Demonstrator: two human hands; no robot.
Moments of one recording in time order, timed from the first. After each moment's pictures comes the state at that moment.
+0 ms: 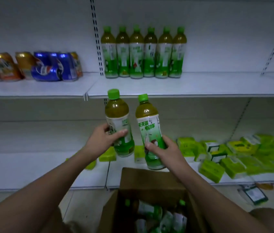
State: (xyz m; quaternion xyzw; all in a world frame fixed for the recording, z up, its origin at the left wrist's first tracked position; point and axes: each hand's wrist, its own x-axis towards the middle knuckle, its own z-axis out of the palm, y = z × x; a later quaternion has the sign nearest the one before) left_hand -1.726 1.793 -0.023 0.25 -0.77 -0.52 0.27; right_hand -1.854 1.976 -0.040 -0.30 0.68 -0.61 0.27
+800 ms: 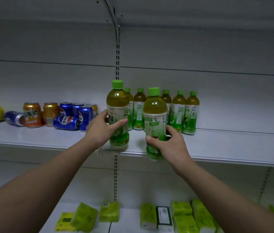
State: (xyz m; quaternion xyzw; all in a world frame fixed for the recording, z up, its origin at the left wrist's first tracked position) left_hand -1.752 1.704 0.149 0.27 -0.80 -0.35 0.41; right_hand -1.897 1.867 0.121 -0.40 0.66 -0.64 0.09
